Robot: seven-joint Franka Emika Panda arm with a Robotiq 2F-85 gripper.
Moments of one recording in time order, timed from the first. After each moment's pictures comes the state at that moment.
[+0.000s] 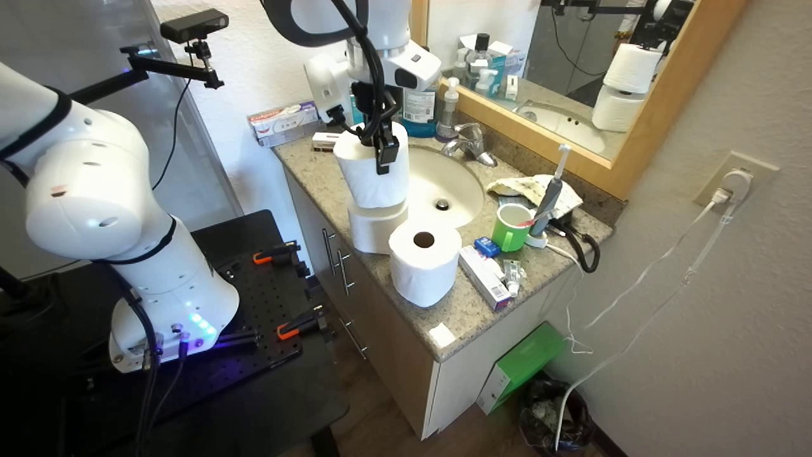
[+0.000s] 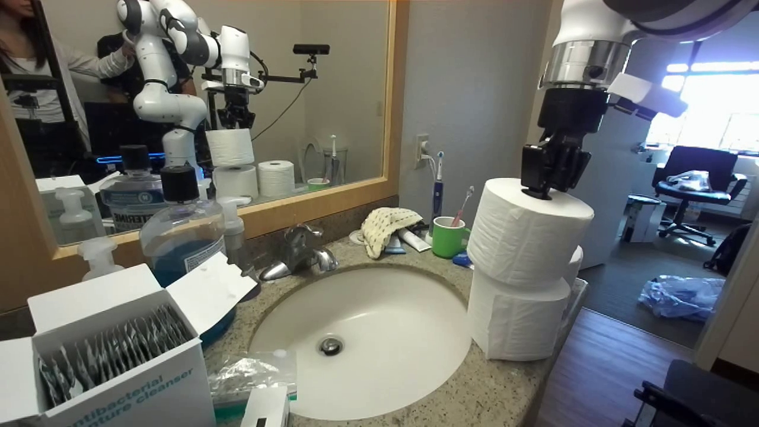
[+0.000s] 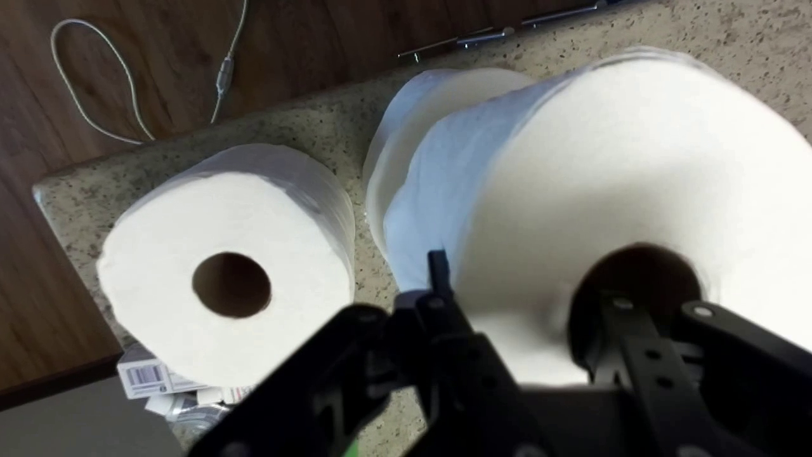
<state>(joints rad) -0.04 -0.46 -0.12 -2.58 0.05 2.15 0.00</state>
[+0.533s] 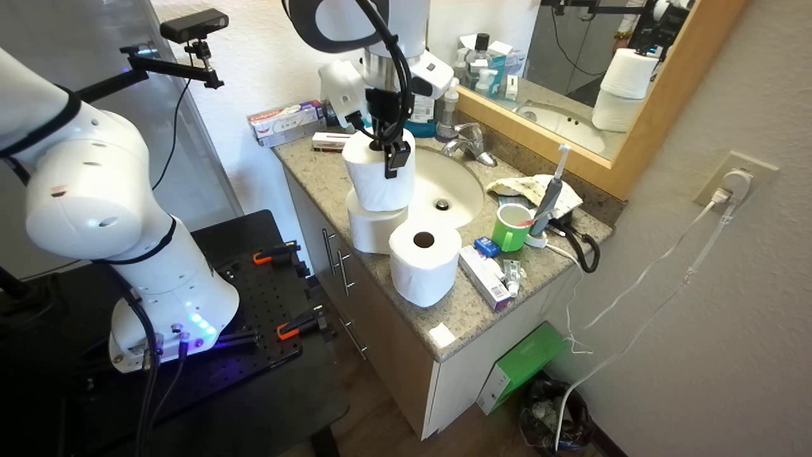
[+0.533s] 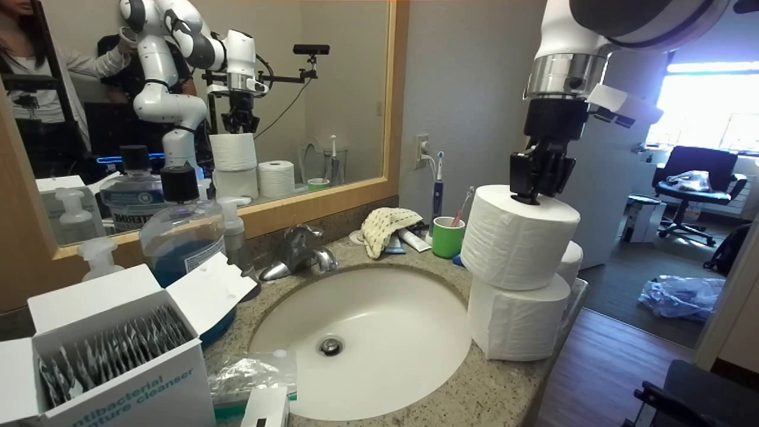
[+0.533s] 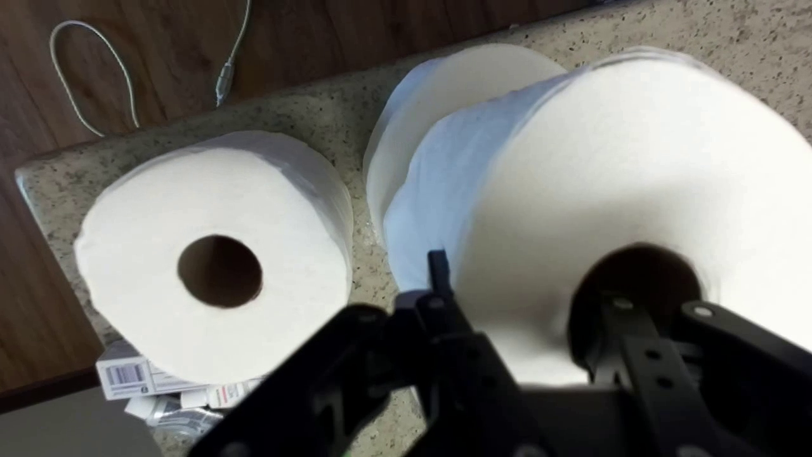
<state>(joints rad) -0.04 -0.37 -0.12 -2.52 0.06 2.15 -0.04</state>
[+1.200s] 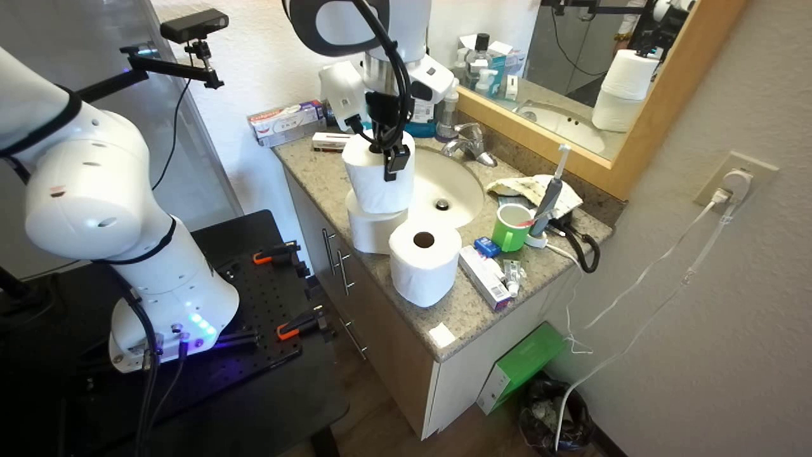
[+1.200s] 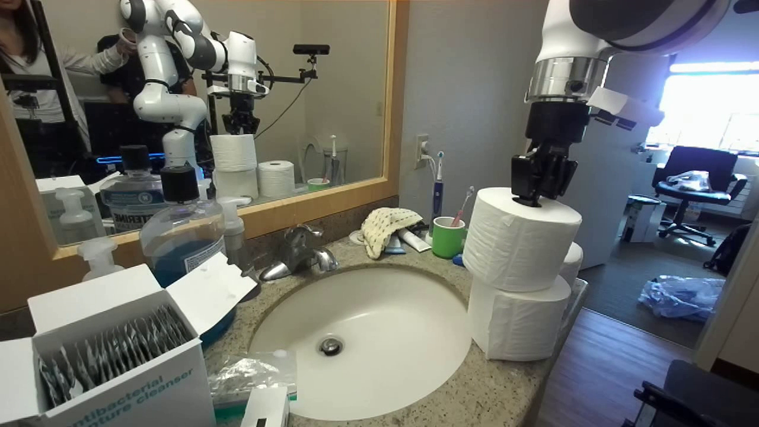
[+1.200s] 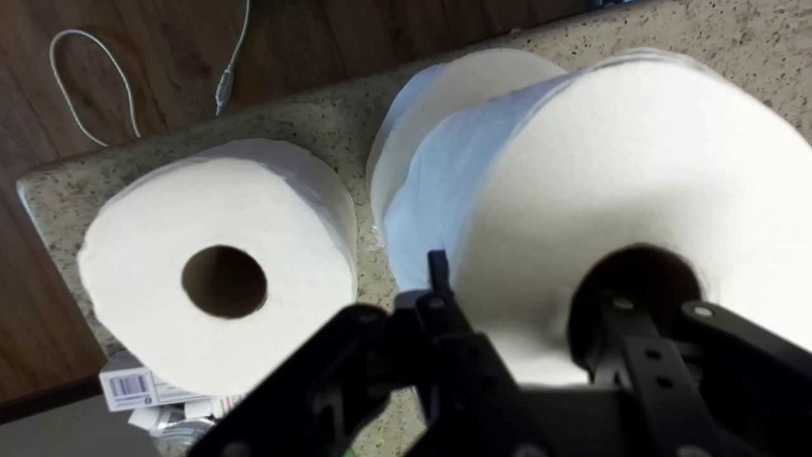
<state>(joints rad) -0.05 -0.36 -0.13 -2.53 0.06 2.15 -0.04</state>
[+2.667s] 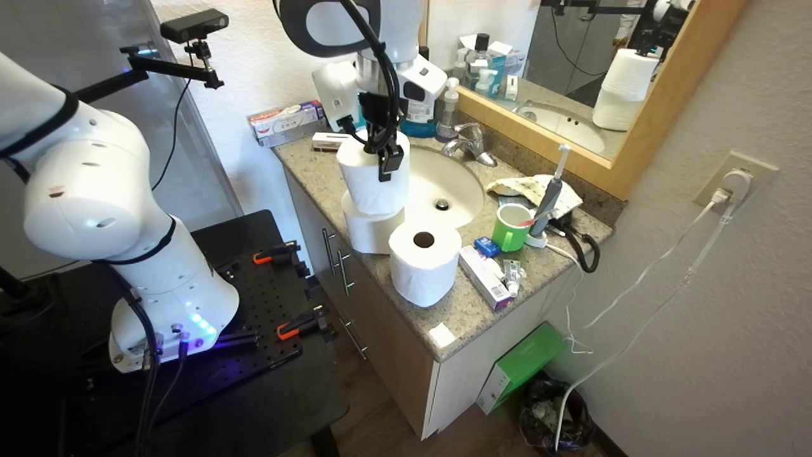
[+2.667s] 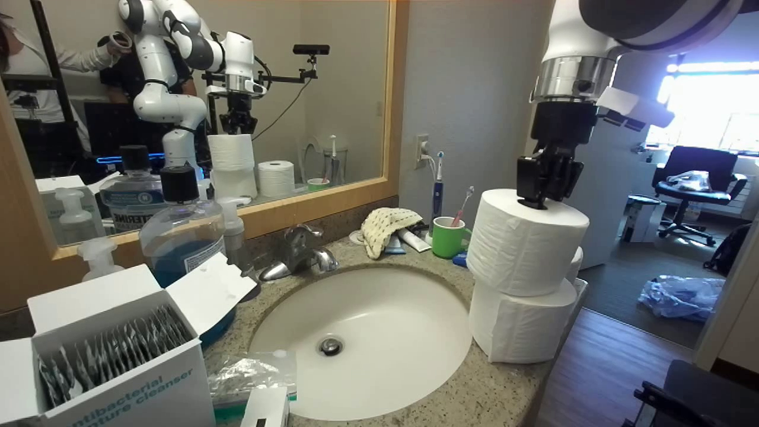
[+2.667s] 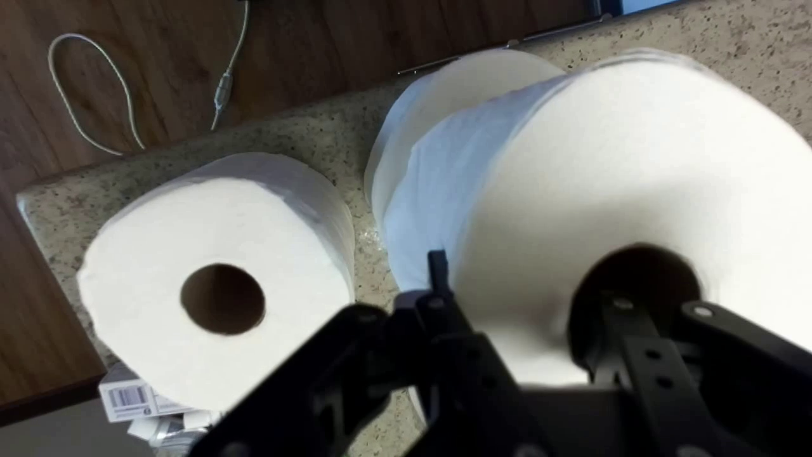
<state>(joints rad) -0.05 -0.40 -0.11 -2.56 0.07 2.15 -0.03</state>
